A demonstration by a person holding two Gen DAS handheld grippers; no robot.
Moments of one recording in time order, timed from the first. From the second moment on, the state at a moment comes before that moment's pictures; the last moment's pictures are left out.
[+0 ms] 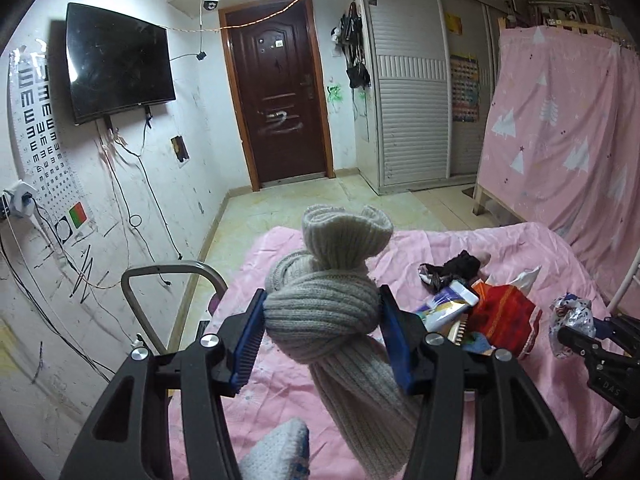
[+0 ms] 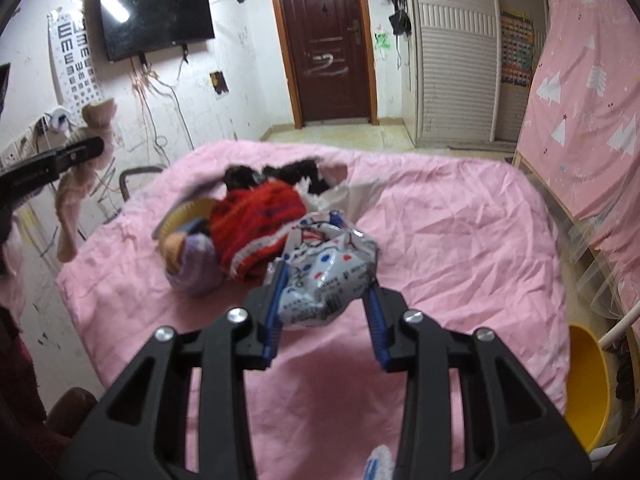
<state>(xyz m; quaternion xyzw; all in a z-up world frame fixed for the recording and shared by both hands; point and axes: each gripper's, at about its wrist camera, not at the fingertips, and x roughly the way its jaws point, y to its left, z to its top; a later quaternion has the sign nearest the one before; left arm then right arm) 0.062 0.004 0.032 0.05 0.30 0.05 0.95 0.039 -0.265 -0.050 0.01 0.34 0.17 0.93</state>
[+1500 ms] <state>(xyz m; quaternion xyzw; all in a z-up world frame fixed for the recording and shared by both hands) 0.060 -0.302 0.029 0.03 0.33 -0.35 0.88 -0.031 -0.506 -0.049 0.11 0.28 -0.07 0.95</state>
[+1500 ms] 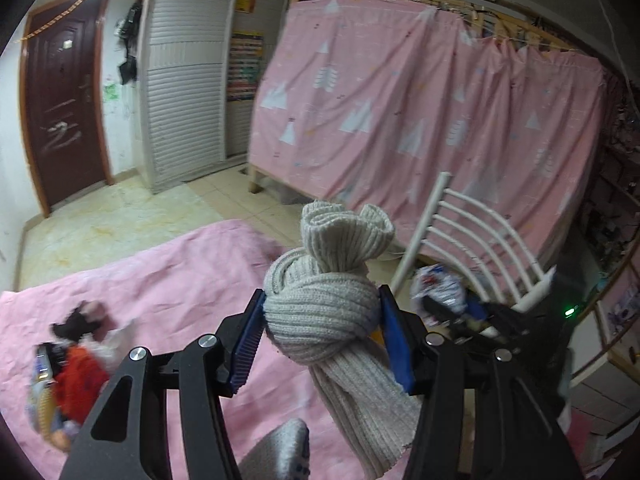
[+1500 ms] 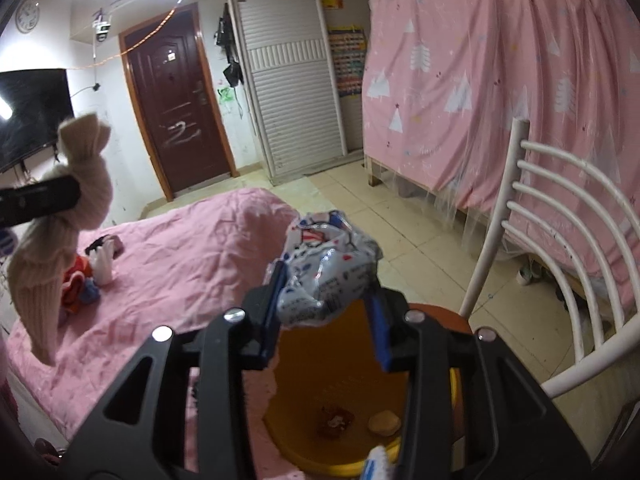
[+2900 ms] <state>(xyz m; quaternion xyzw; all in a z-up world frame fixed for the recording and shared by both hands) 0.067 -0.250 0.045 -0.03 0.28 -0.33 0.90 -0.014 -0.450 -0.025 0.11 0.27 -0.03 0.96</state>
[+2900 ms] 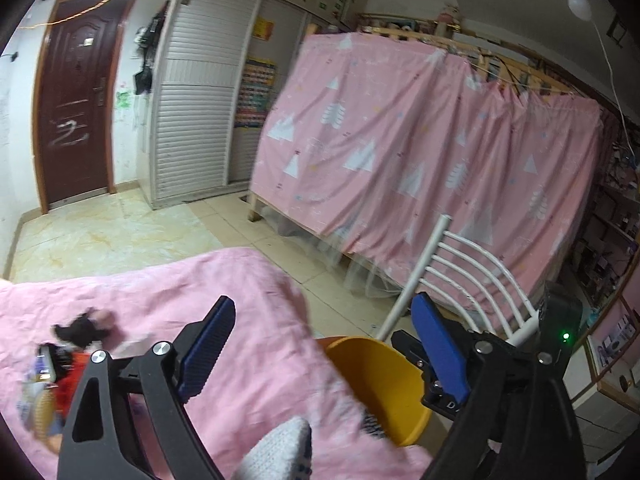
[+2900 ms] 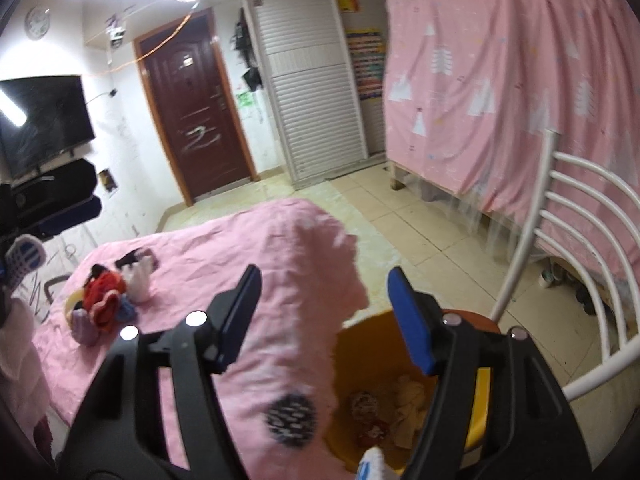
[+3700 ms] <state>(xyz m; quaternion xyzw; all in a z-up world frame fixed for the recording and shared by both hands) 0.099 -0.055 0.045 -0.04 0.28 -0.20 0.94 0.049 -0.284 -0.020 0.03 0.31 0.12 0.94</state>
